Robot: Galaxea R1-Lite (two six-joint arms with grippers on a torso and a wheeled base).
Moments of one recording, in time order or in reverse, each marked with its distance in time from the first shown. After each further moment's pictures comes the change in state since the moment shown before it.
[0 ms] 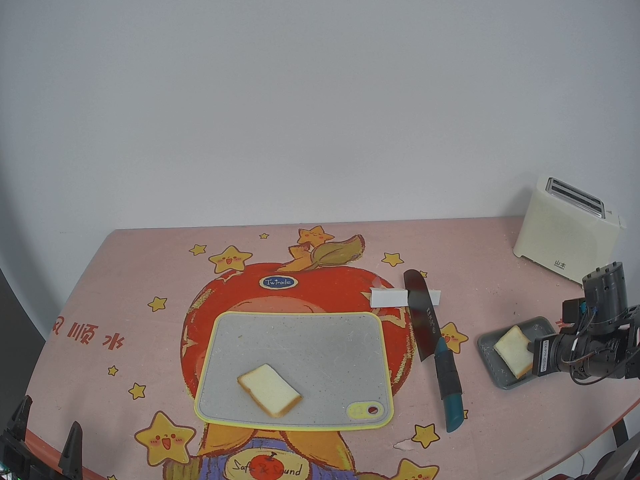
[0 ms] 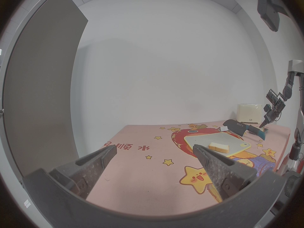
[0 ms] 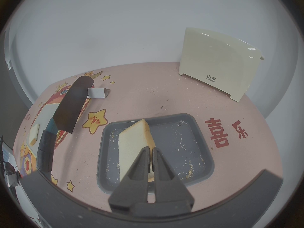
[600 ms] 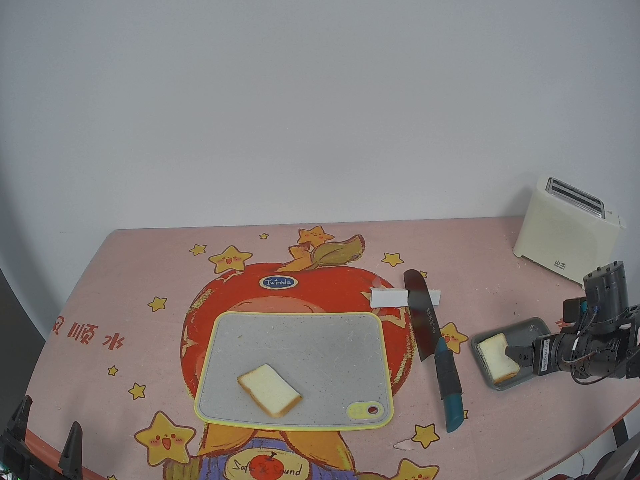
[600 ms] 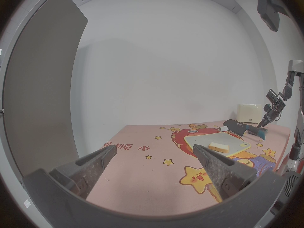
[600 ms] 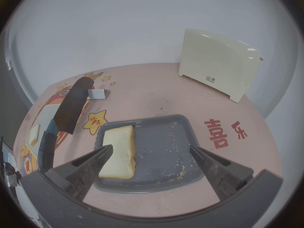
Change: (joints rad) left arm 0.000 0.000 0.000 0.000 0.000 0.000; right arm 0.000 -0.005 0.000 0.009 -0.003 -0.002
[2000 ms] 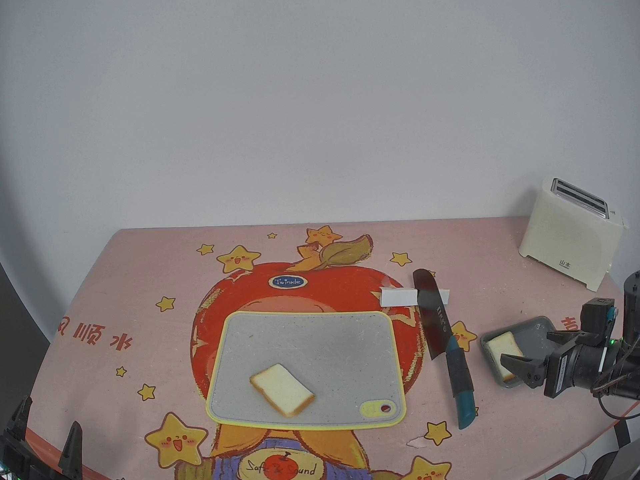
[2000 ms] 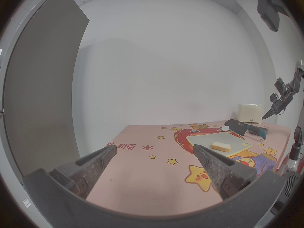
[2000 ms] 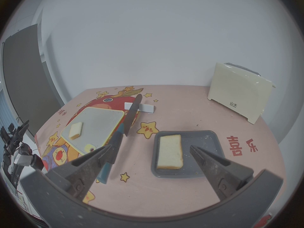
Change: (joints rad) left arm 0.000 0.000 0.000 0.000 0.001 0.000; right arm 0.253 -0.268 0.010 0.044 0.001 -0.001
